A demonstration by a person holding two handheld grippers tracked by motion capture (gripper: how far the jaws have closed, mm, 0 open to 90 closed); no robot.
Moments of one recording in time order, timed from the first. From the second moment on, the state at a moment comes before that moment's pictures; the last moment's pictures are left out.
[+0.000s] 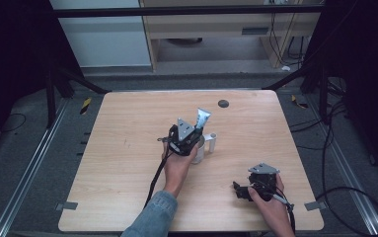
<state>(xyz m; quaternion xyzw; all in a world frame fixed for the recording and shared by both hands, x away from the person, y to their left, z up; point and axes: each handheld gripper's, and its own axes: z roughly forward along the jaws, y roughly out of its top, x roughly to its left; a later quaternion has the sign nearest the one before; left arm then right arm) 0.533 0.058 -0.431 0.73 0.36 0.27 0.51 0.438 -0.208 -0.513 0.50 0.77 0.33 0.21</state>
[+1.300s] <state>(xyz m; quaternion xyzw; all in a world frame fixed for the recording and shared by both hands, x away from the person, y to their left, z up) 0.531 0.061 -0.429 0.74 0.37 0.25 0.50 0.438 -0.208 -0.513 0.50 0.77 0.33 0.21</state>
